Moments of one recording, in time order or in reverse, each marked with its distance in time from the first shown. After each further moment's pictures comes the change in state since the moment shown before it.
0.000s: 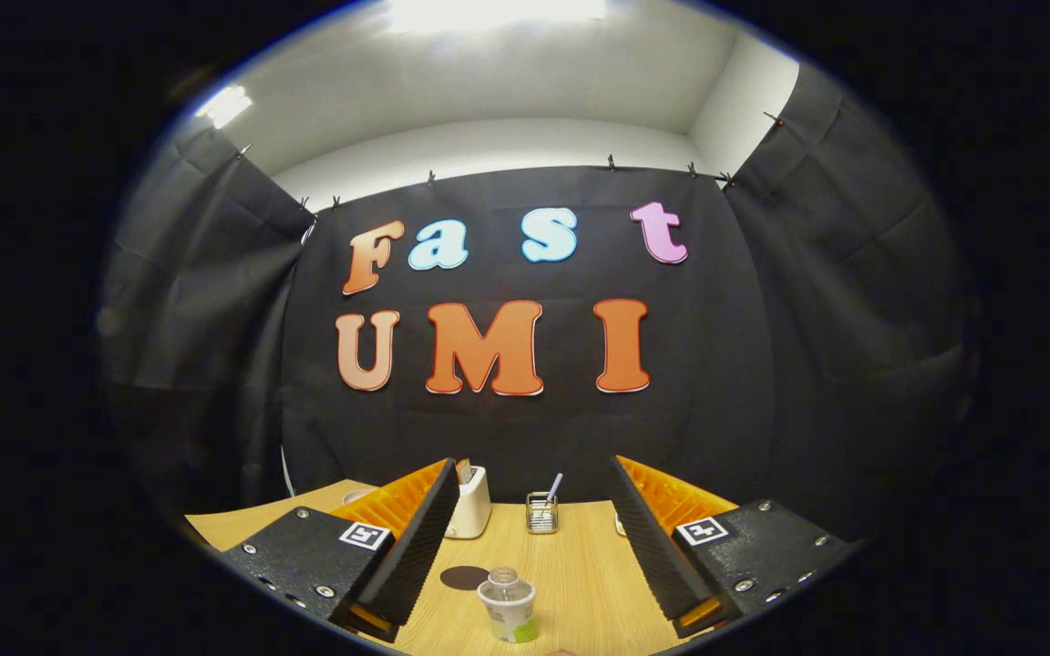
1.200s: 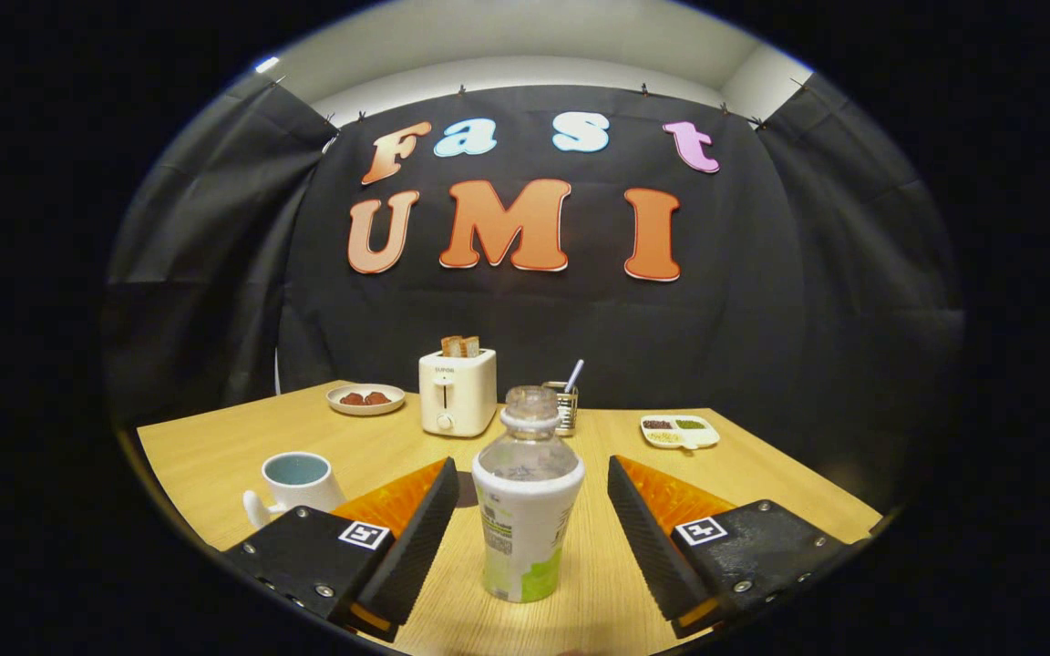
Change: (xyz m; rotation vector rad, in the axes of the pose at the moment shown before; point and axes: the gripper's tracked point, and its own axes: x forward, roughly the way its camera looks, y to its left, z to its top) arm 0.029 0.028 -0.221 -0.088 0.234 0.039
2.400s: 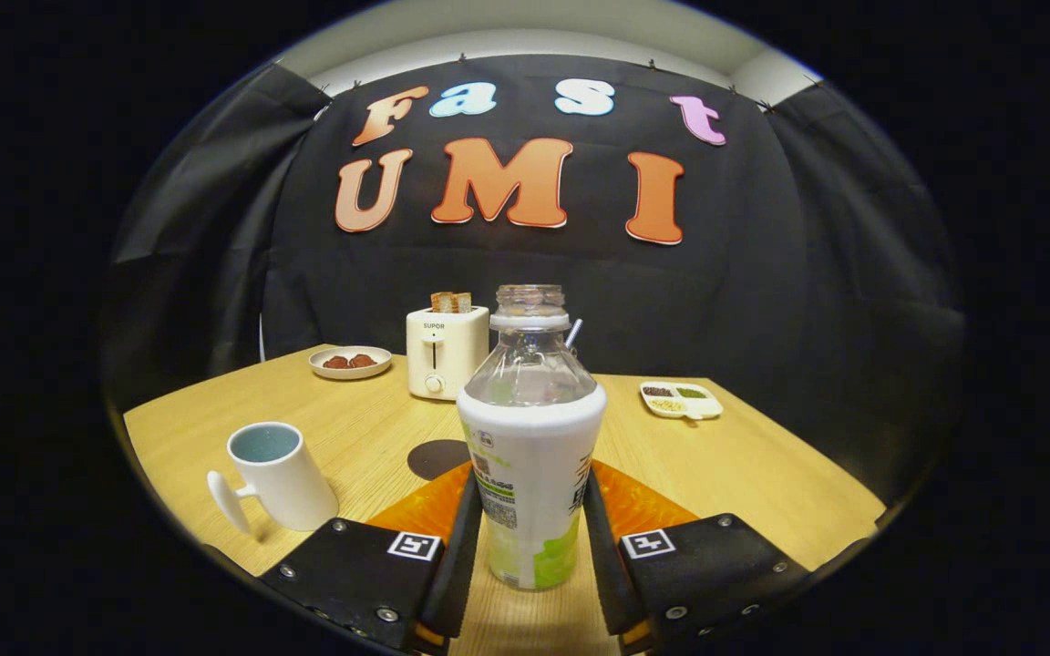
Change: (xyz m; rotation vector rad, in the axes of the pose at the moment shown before) arm 0.022 0.007 -0.014 -0.087 0.087 -0.059
